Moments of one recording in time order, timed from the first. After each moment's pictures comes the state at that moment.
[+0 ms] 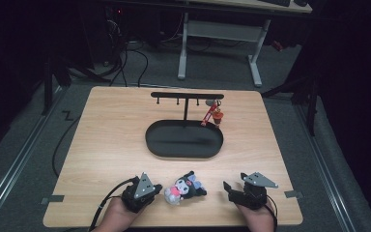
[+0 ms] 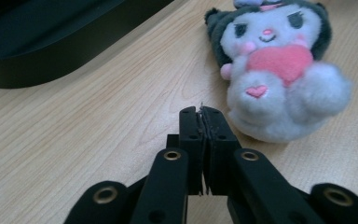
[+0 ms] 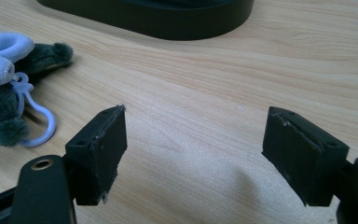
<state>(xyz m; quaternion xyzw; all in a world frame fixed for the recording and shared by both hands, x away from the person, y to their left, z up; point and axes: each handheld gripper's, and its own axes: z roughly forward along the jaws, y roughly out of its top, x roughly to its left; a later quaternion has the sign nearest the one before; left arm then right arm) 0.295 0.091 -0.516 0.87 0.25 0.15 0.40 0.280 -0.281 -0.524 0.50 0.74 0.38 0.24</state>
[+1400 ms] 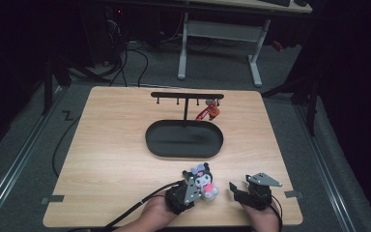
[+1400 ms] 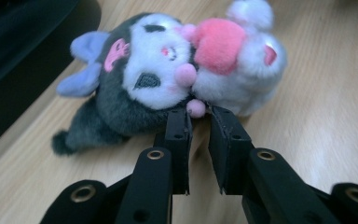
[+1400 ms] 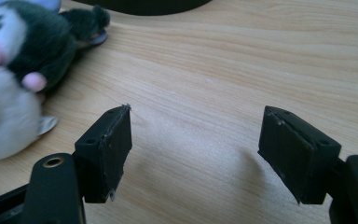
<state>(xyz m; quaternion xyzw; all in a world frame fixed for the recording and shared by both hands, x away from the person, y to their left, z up) 0.295 -0.033 -0.519 0.90 0.15 0.15 0.38 0.280 -0.298 -0.528 0.53 0.74 0.35 0.23</state>
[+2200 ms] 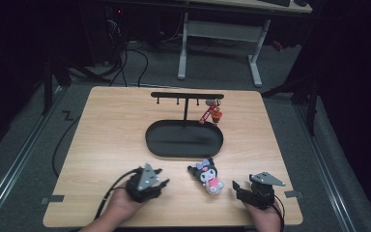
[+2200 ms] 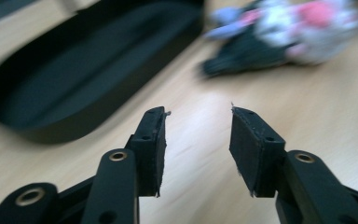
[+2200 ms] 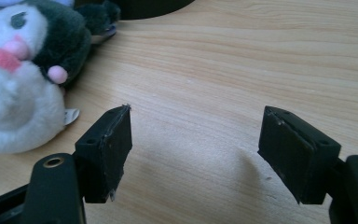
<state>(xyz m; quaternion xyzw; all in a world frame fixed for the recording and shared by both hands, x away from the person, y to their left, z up) 0.321 0.105 -0.492 0.85 0.25 0.21 0.42 0.280 -0.303 -0.525 0.55 0.72 0.34 0.25</state>
